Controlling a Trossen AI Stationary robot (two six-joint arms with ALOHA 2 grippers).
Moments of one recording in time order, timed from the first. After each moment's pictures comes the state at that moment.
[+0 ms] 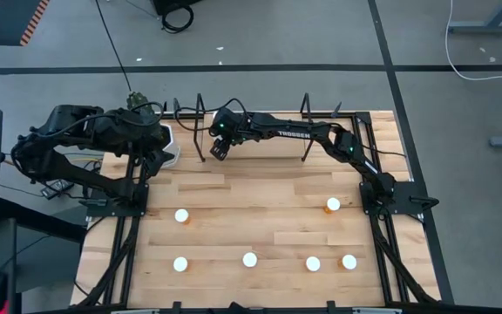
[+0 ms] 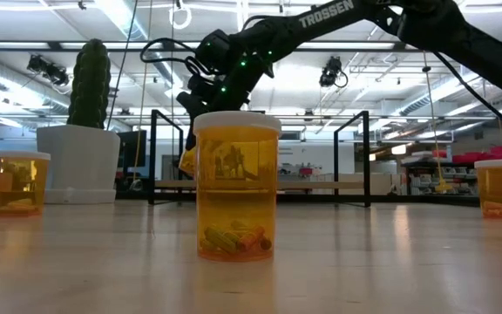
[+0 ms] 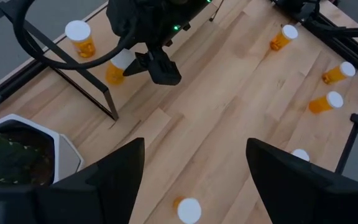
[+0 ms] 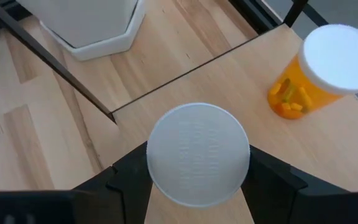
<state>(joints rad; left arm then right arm) 0.02 1.12 1.73 -1.50 -0.24 -0.63 -0.30 2.35 2.14 -0.63 0.09 0.21</state>
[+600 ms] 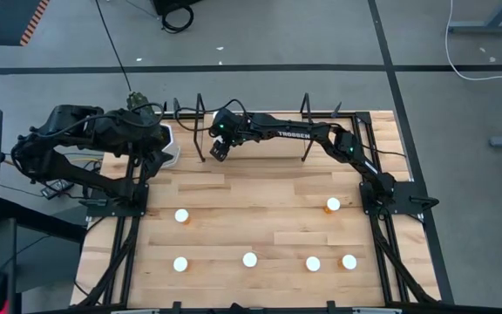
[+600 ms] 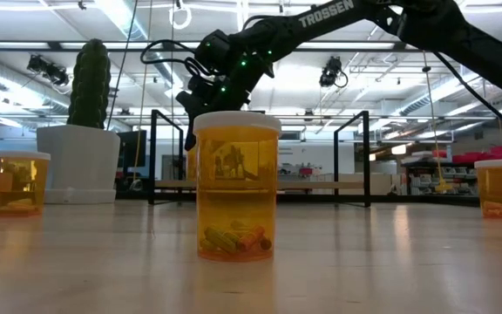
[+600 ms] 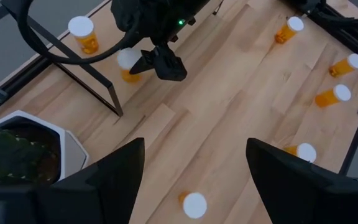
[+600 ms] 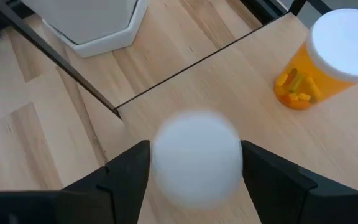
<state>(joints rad) 0.02 1.12 1.73 -1.52 -0.24 -0.62 -0.30 2.35 2.14 -0.64 0.08 0.25</state>
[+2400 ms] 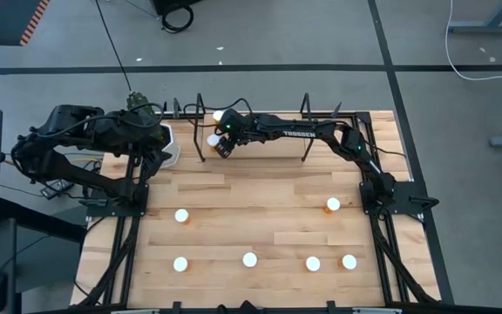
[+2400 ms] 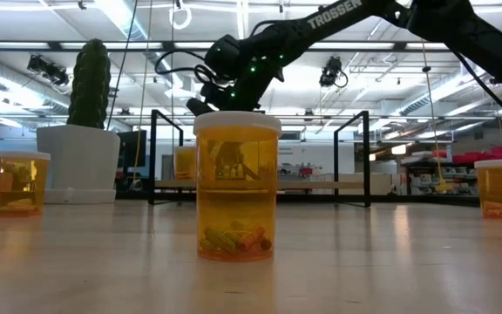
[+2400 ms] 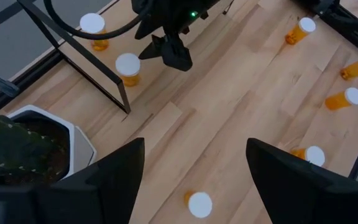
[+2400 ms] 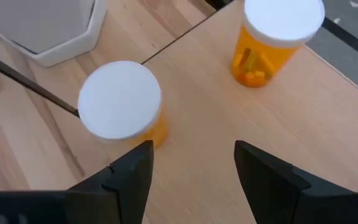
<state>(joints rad) 0.02 1.12 1.73 -1.54 -0.27 -0.64 -0.31 2.26 1.96 -0.55 0.16 0.35</state>
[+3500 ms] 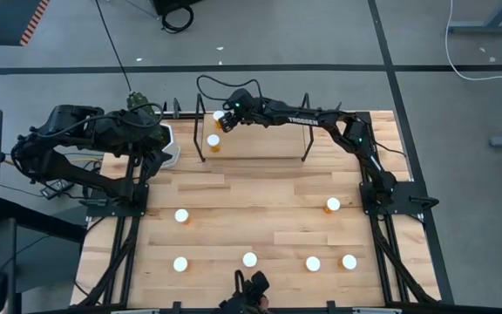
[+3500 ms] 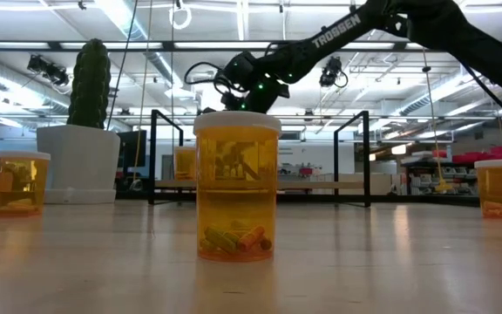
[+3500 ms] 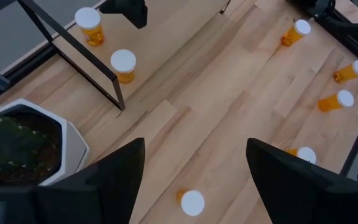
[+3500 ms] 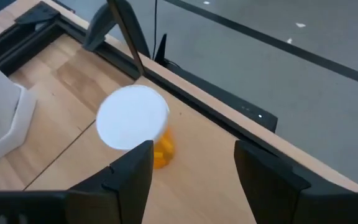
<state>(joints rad) 0.02 1.12 1.73 -1.54 -0.25 -0.67 -0.46 2.26 1.92 -0.35 0.21 0.40</state>
